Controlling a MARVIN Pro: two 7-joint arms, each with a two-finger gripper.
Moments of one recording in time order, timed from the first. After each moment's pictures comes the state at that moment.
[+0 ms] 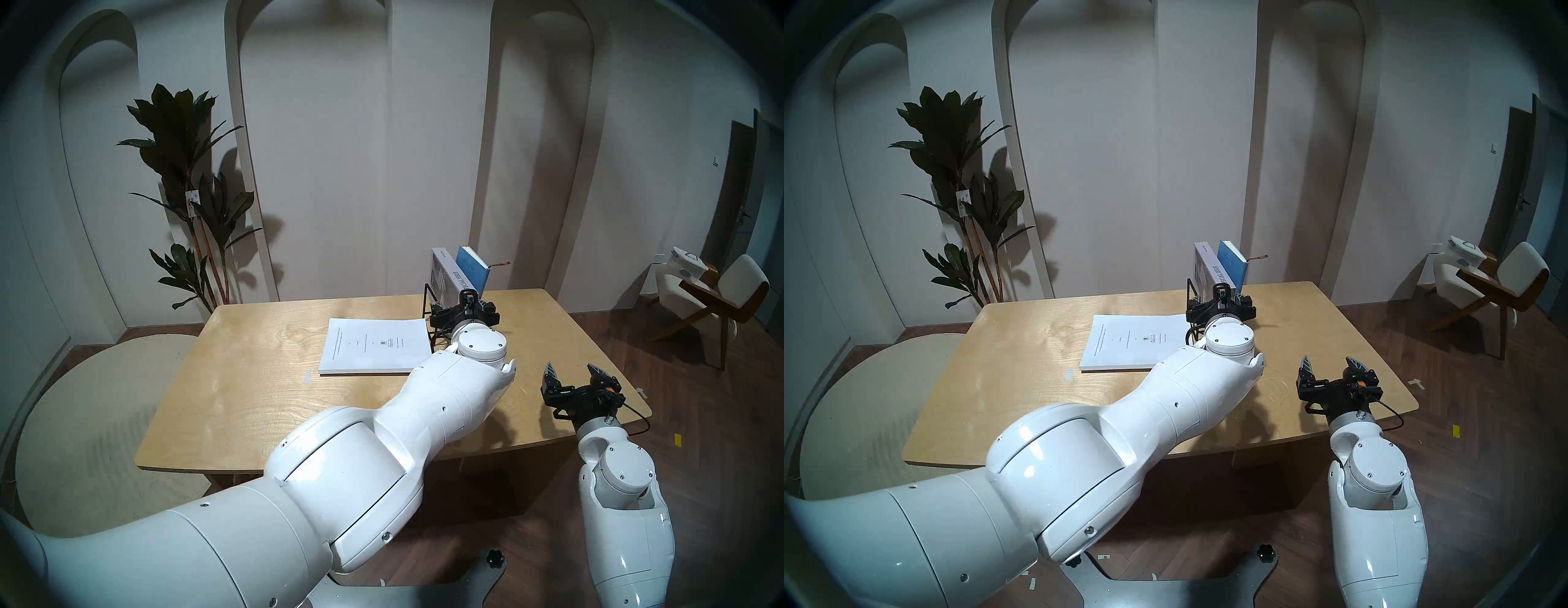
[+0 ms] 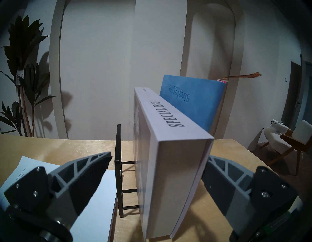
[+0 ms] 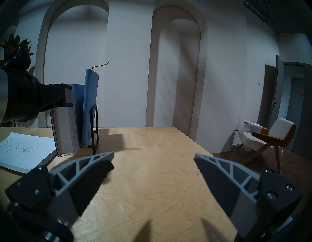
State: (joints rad) left arm 0.69 -2.00 -0.85 -0.41 -0.48 -0.15 0.61; right arm -1.84 -1.47 1.82 -1.82 0.08 0.05 0.06
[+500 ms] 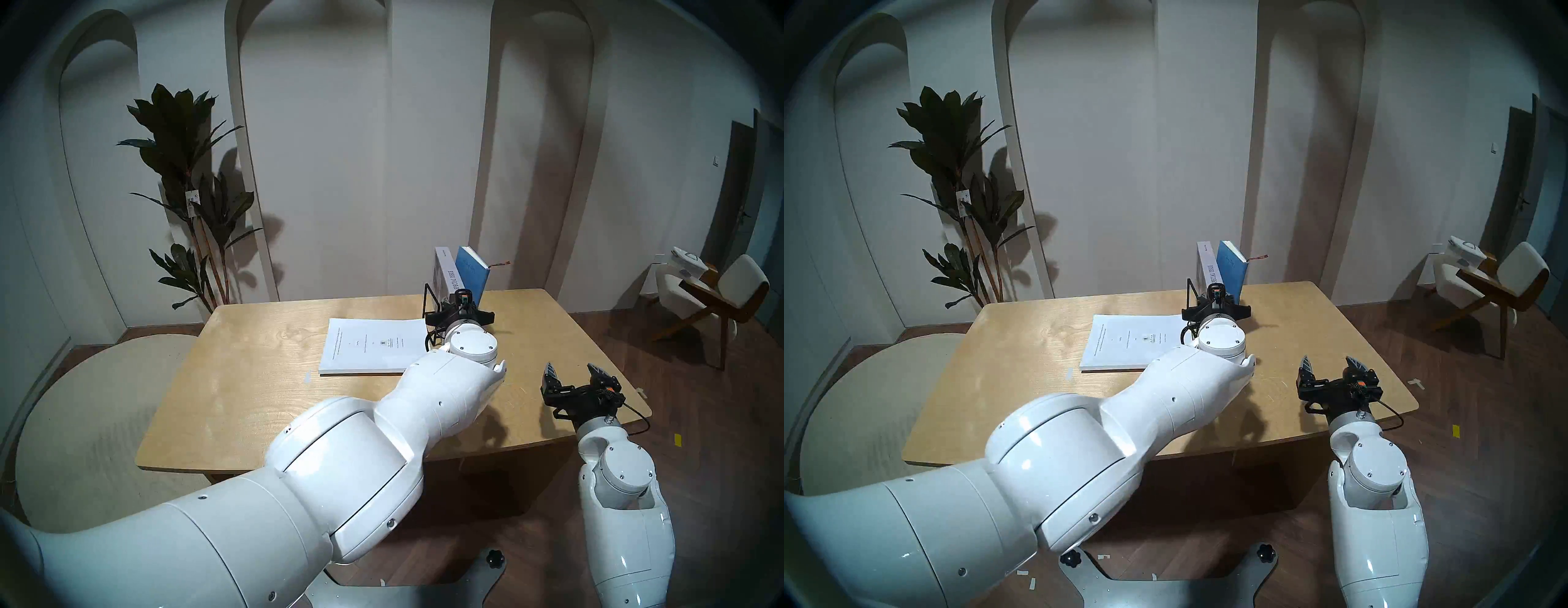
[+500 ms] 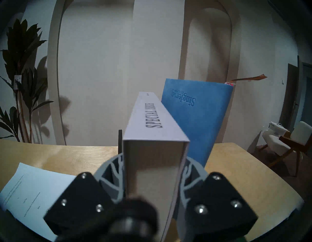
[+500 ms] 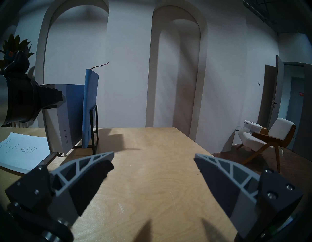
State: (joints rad) left arm 0.66 -2.00 -0.84 -0.33 -0.48 -0.22 0.56; right arm -1.84 -1.47 1.82 -1.82 0.09 0.05 0.05
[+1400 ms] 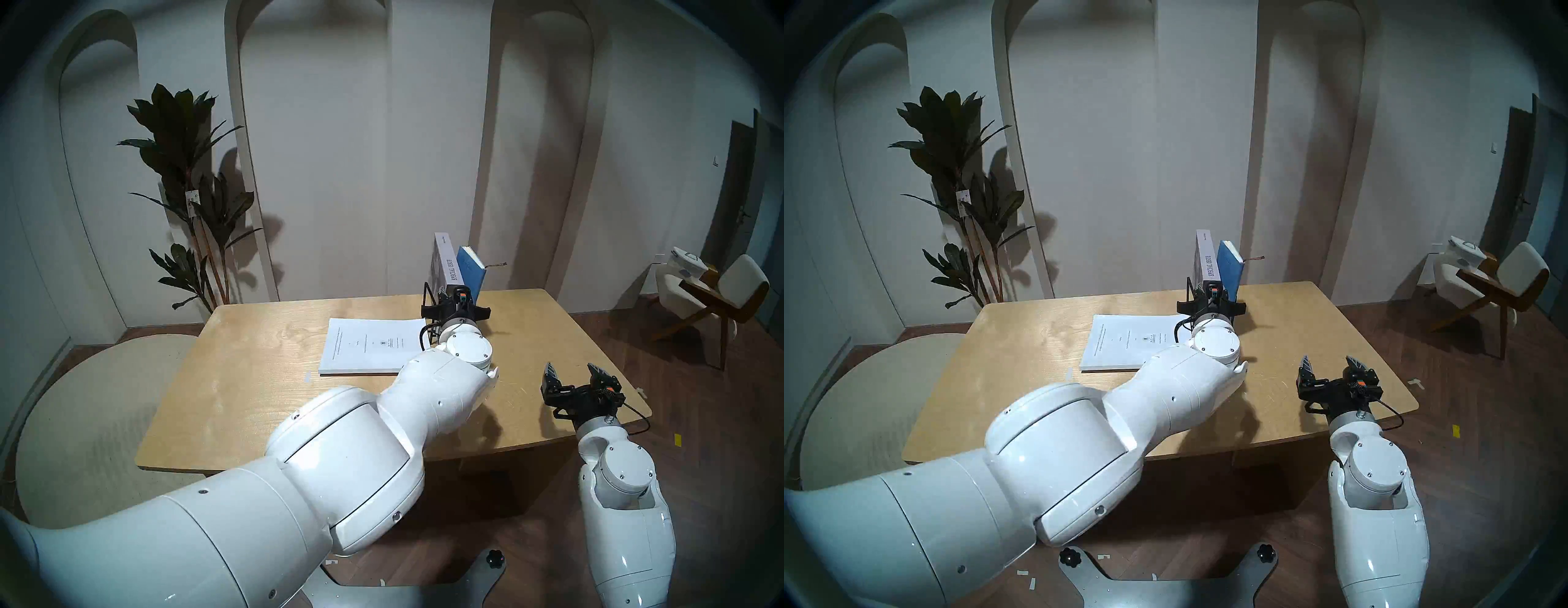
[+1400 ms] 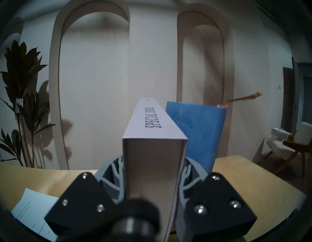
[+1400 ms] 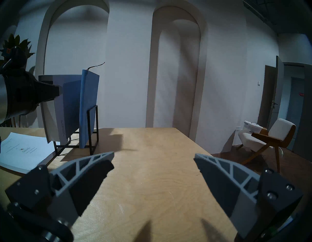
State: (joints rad) left arm 0.63 -2.00 -0.76 -0.27 -0.43 -0.40 0.58; right arm -1.84 -1.46 1.81 -1.82 0.09 0.05 0.04
